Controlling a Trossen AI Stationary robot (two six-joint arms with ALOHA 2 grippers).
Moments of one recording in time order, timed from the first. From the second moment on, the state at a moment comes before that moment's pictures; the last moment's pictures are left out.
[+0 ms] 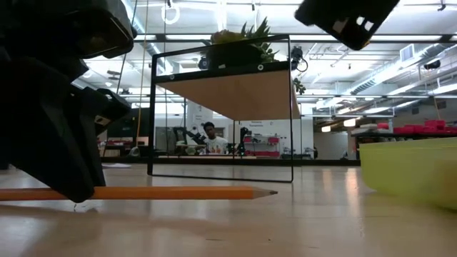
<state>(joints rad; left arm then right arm) -0.67 1.85 0.90 0.05 -0.33 -0.54 0.65 1.84 1.24 -0.19 0.32 0.66</state>
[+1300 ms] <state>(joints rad) -0.66 1.85 0.90 0.06 -0.32 -0.51 0.58 2.21 1.48 -0.21 0.44 0.59</state>
